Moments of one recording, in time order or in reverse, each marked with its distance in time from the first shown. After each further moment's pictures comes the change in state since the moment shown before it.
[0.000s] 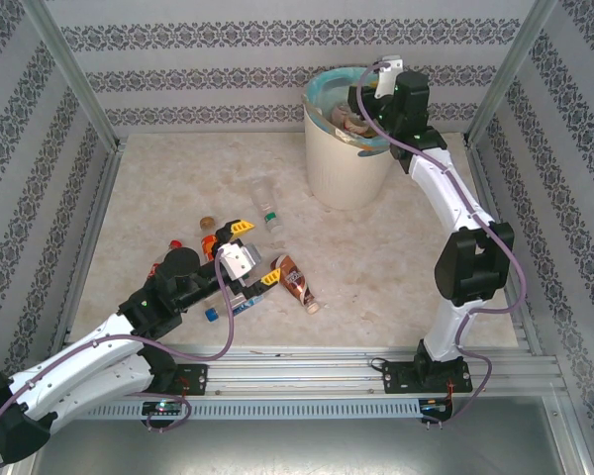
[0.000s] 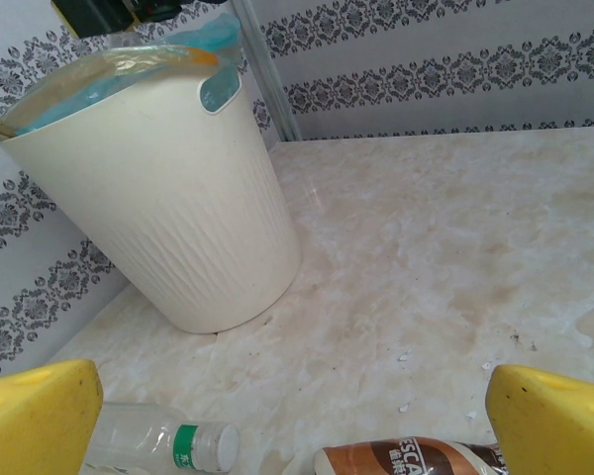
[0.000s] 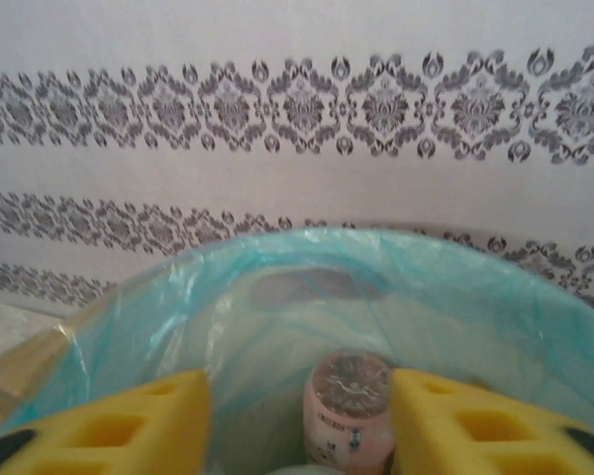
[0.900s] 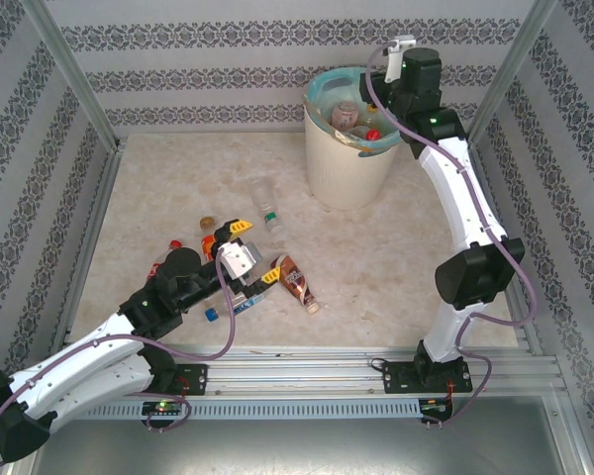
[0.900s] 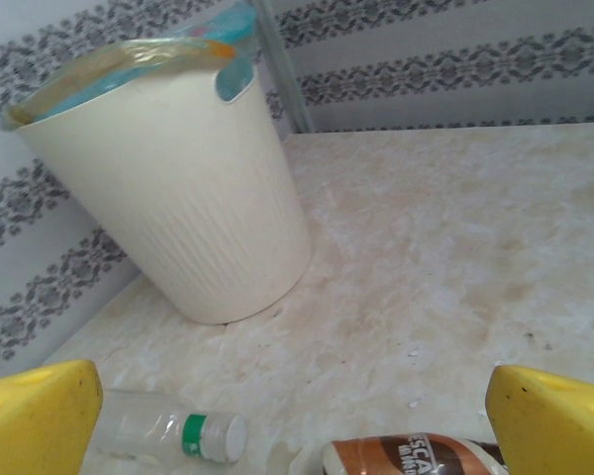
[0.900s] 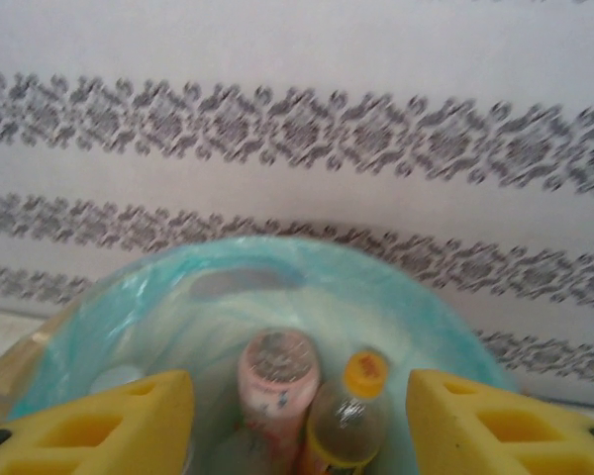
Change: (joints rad) left arm -0.008 0.004 0.003 -0.010 -0.064 -0.015; right arm 0.035 -0.022 0.285 -0.404 0.196 -0.066
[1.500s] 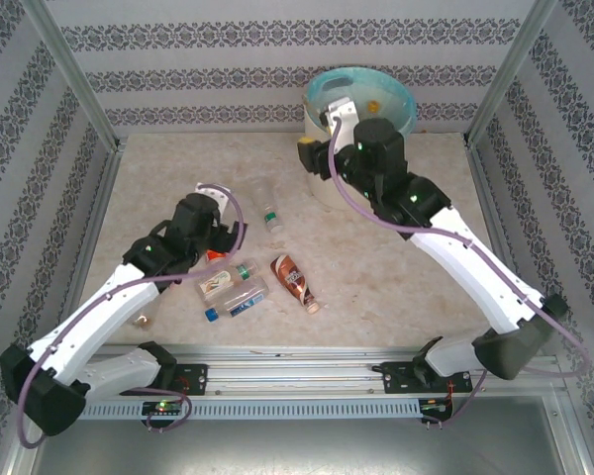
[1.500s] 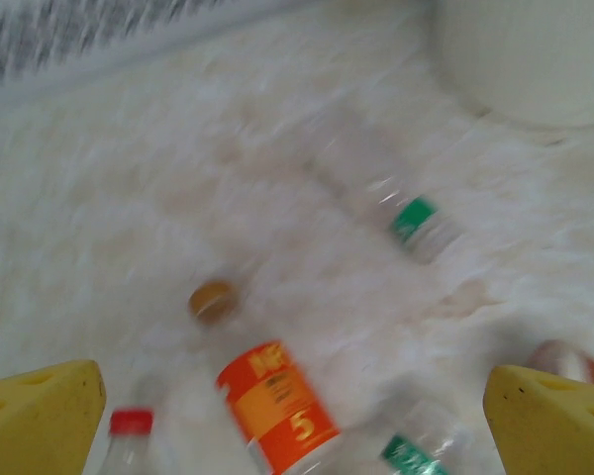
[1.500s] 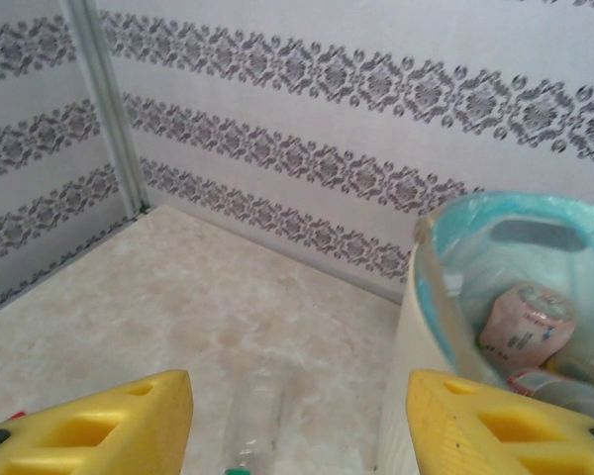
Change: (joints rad) left arm 0.288 0.337 0.428 -0.635 -0.348 -0.460; right arm 0.447 -0.443 -0.504 0.109 0.107 0.005
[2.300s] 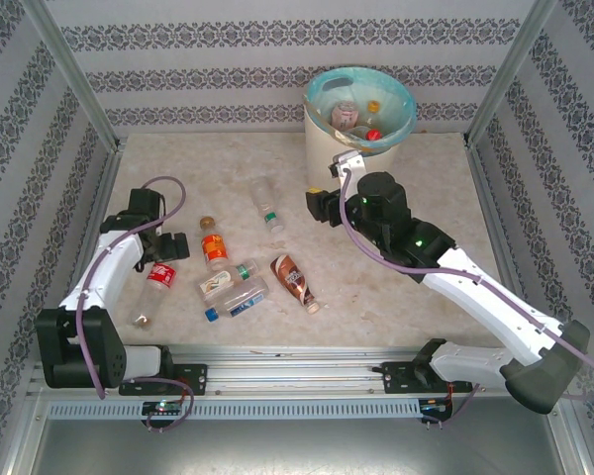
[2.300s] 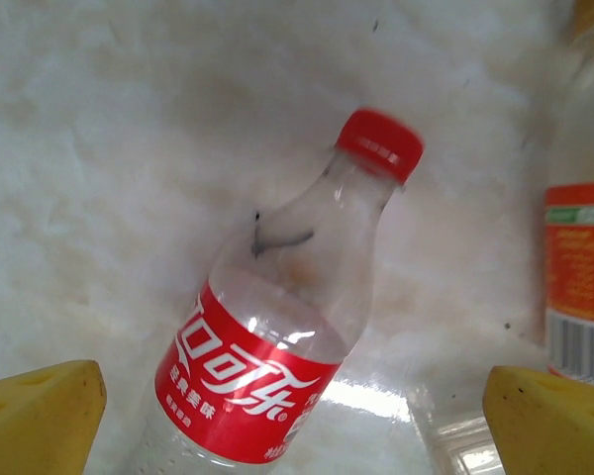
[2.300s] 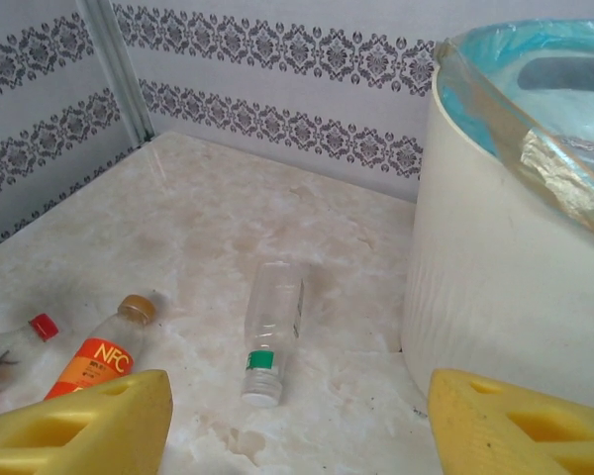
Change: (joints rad) left arm 0.564 0.230 -0.058 -0.275 0.213 -0.140; right arm 0.053 -0.216 -0.388 0.074 0.039 0.094
